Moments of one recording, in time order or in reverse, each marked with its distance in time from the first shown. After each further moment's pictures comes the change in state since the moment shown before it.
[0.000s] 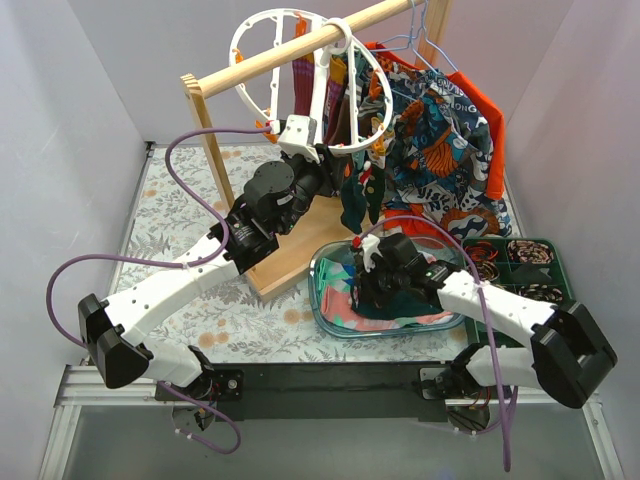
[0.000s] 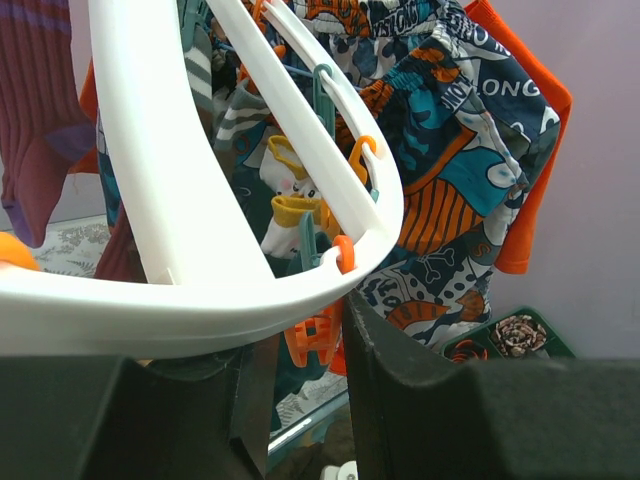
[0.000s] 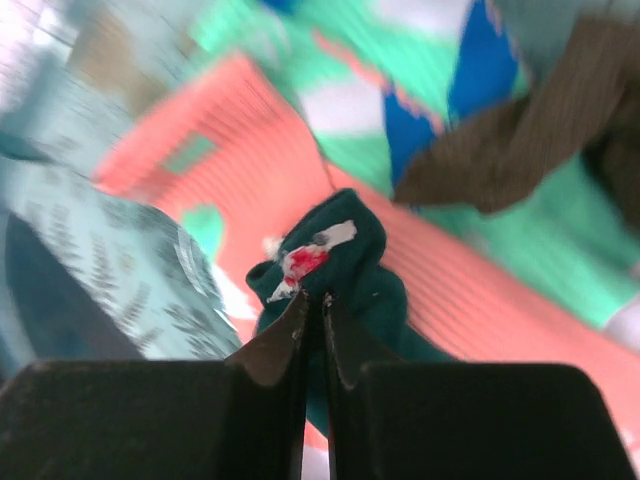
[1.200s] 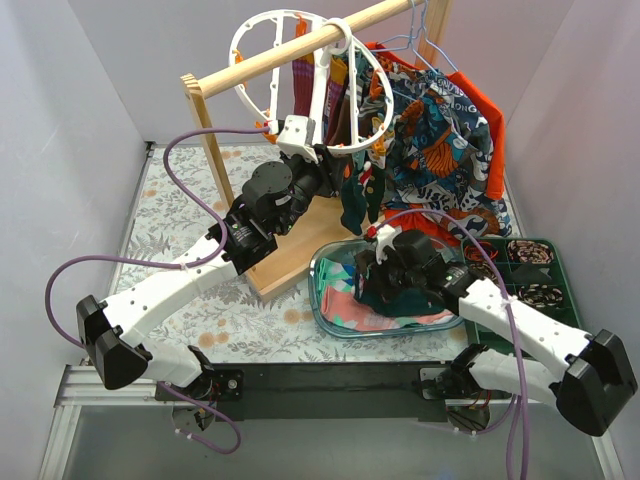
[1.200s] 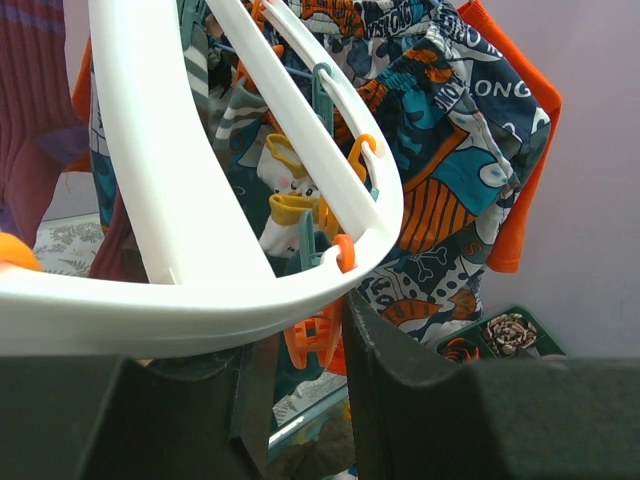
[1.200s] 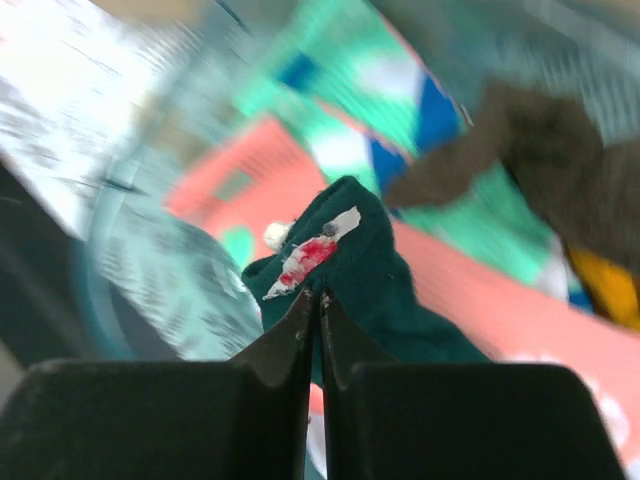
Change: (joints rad) left arm 0.002 -0.010 -0.006 -0.003 0.014 -0.014; right arm -0.007 -0.147 0.006 -0.105 0.101 0.064
